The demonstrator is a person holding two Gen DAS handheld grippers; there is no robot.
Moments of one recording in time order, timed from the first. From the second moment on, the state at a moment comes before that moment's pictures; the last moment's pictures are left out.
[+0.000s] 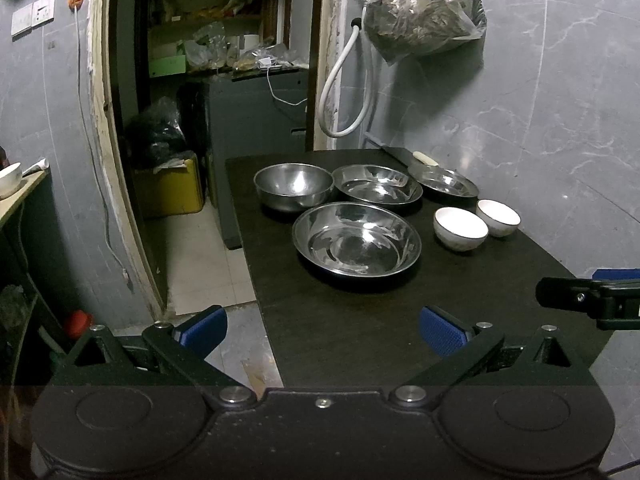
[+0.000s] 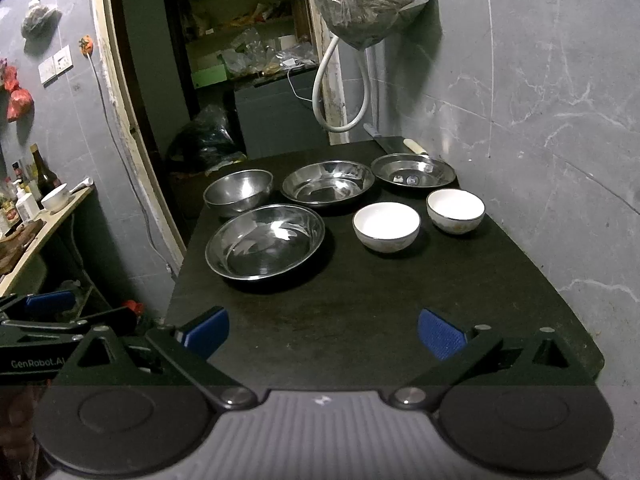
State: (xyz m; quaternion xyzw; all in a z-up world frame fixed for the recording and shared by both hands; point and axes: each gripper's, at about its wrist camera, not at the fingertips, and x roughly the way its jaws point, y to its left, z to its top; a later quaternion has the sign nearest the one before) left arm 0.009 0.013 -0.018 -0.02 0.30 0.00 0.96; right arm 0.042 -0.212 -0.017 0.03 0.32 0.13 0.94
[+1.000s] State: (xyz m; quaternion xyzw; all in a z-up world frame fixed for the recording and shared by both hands) left arm 0.045 0.009 -0.025 -0.05 0.34 0.01 0.94; right arm 0.071 -0.215 -0.023 0.02 0.34 0.15 0.93
